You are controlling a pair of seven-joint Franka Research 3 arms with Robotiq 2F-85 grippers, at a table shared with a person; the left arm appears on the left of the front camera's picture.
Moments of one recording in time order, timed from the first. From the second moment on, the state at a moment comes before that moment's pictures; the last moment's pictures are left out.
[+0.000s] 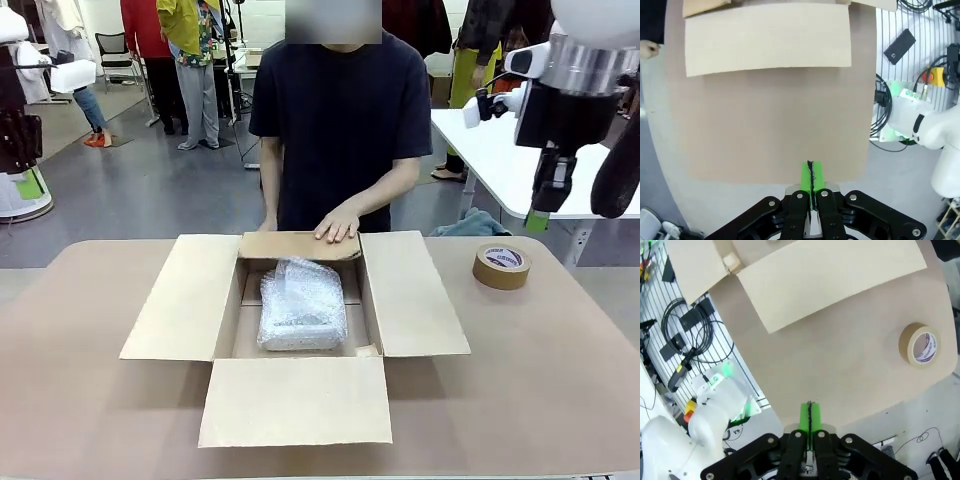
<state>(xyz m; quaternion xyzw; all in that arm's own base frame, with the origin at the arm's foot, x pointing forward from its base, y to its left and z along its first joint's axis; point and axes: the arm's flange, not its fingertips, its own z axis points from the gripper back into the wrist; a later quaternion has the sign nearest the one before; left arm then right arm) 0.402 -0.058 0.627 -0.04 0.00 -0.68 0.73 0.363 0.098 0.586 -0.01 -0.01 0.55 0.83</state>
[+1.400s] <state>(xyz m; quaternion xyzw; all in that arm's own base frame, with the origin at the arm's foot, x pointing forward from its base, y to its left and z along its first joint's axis) 0.415 -0.085 0.614 -0.02 -0.02 -0.70 0.72 0.365 0.063 0.584 -0.02 0.00 0.69 0.72</state>
